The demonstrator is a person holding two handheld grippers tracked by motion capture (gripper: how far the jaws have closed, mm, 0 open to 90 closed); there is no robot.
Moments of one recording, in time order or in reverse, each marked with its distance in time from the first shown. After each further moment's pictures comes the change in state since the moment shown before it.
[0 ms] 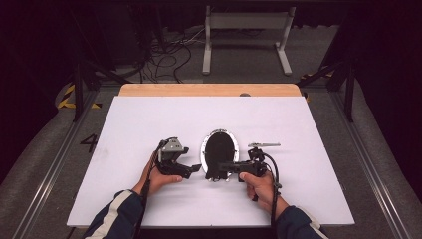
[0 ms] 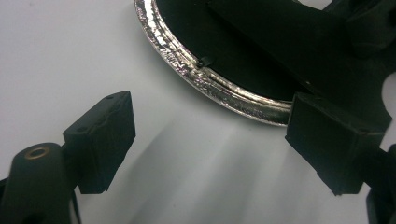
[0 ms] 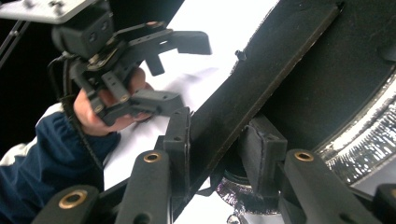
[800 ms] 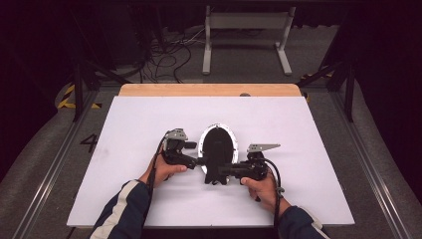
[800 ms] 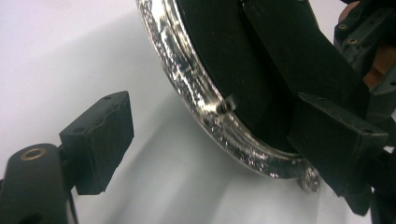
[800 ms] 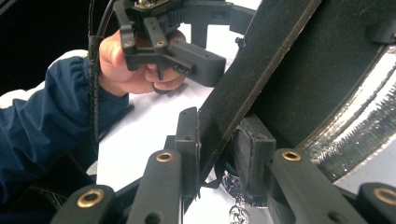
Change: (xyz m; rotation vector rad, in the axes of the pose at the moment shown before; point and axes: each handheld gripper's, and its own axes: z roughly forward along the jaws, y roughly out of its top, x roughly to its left) left arm 0.016 0.024 0.015 -0.026 -0.159 -0.074; right arm 0.013 -0.002 -0.004 0.021 0.021 -0.236
